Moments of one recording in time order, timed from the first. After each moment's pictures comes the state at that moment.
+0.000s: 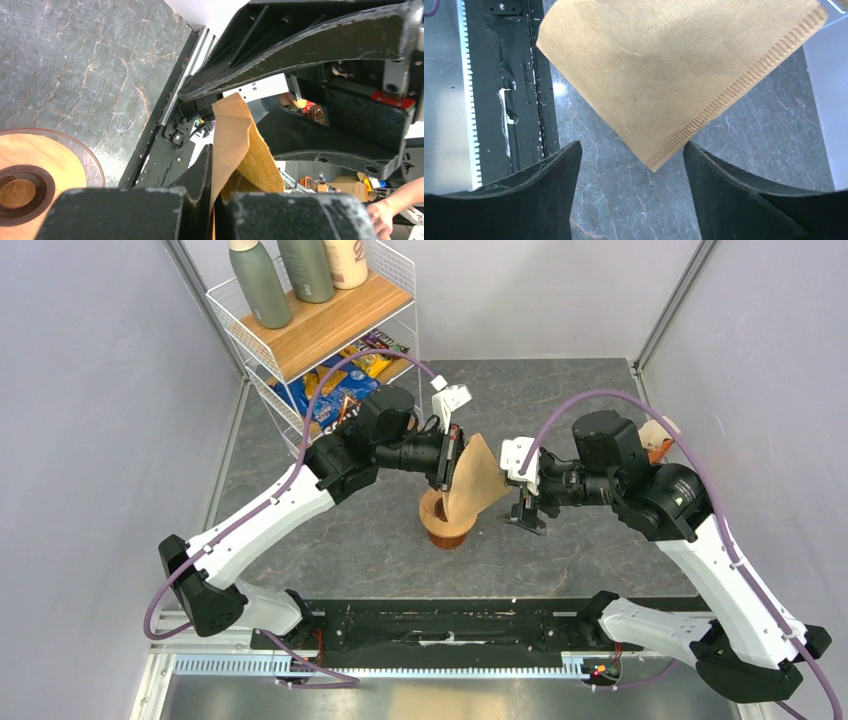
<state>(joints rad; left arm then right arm) -0.85 1.38 1.46 -0.44 0.64 -0.60 0.68 1.03 1.48 -1.05 -0.49 -0.61</state>
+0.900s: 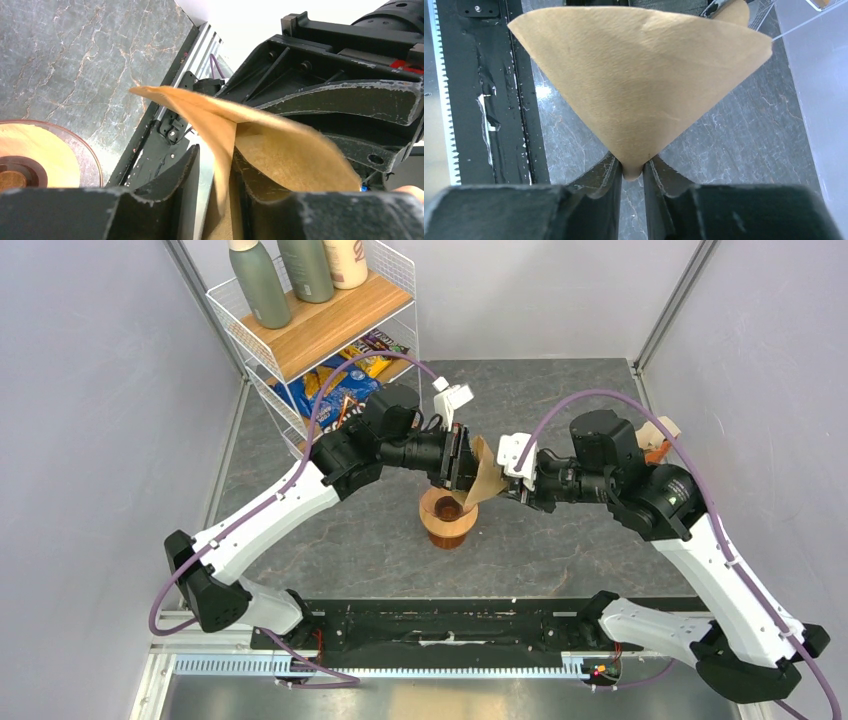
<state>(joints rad) -0.85 1.41 1.48 -0.47 0.63 -0.66 0.68 1.03 1.45 -0.99 -0.44 -0.61</state>
